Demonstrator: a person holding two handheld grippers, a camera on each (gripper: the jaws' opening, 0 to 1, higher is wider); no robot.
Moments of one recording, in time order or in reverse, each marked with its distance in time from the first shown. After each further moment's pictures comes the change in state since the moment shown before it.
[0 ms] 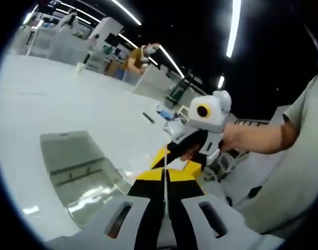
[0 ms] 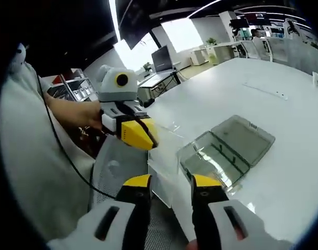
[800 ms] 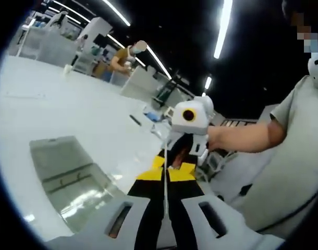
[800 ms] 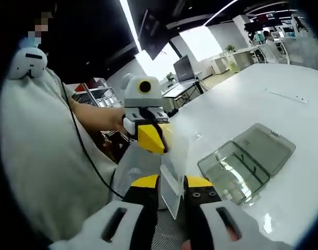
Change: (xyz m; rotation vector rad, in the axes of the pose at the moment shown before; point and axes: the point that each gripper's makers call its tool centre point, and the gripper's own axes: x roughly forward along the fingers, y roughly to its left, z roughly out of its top) left arm 0.001 -0.015 0.007 0.014 -0.009 -0.109; right arm -0.001 0.025 0.010 -0.009 -0.089 0.201
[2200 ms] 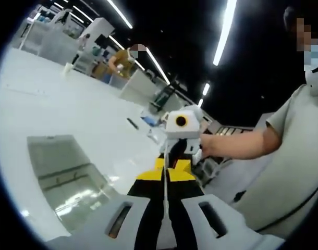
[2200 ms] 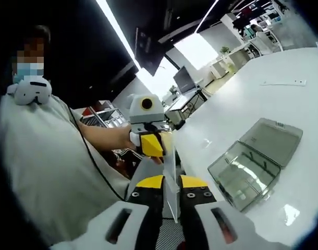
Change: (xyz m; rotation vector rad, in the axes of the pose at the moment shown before) left arm -0.004 -0.001 0.004 -0.049 -0.044 -0.028; right arm -0.005 0.007 0.008 0.148 -0.124 0.097
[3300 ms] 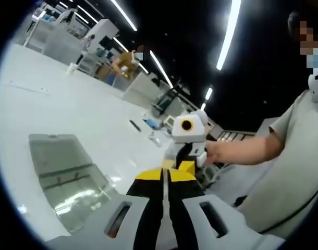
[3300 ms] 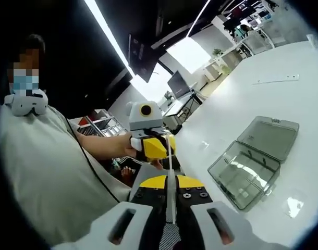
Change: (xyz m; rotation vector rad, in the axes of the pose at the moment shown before) left arm 0.000 0.006 0.004 -0.024 -0.030 0.021; right arm -0.001 0.002 0.004 0.065 -0.050 -0.029
